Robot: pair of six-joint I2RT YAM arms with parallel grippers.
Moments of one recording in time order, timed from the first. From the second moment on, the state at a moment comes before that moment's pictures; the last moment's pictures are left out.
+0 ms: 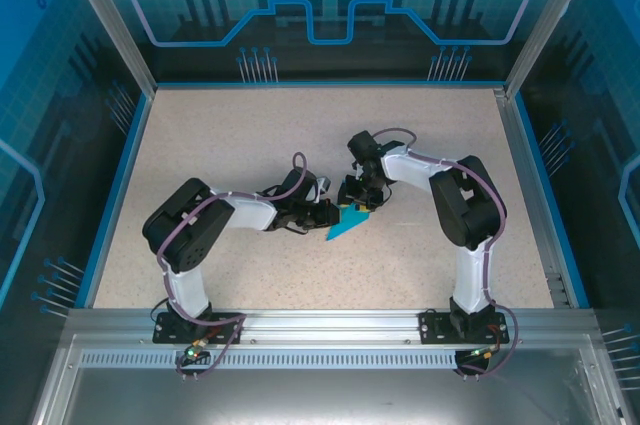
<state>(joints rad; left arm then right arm) -0.62 1.83 0.82 0.16 0.45 -0.77 0.51 2.01 1.32 -0.72 -0.29 0.65</state>
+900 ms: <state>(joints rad) -0.62 1.78 0.80 0.22 0.43 -0.82 0.51 2.03 1.35 -0.76 -0.30 0.65</state>
